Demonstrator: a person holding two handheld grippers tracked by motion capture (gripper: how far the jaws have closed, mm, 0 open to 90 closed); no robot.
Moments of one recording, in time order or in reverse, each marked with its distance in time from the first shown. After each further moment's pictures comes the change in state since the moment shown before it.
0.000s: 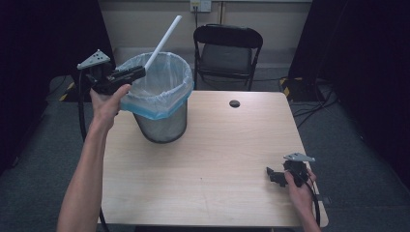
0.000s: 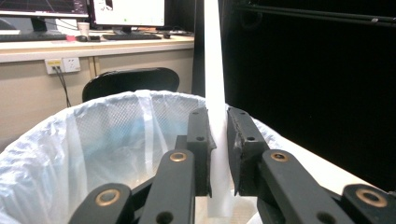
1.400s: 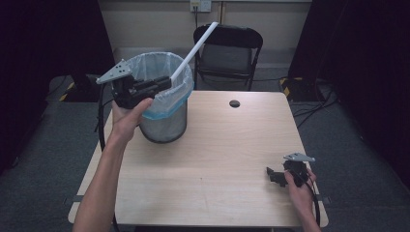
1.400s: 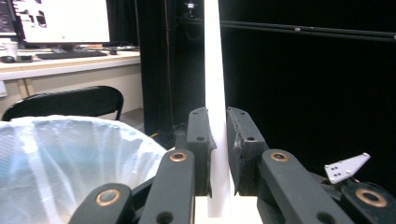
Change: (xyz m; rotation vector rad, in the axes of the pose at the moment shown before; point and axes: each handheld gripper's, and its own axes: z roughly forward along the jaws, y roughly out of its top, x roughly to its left) left arm -0.070 -0.001 0.013 -0.064 -0.192 0.045; right arm 0.000 0.000 0.000 0.000 0.000 -0.001
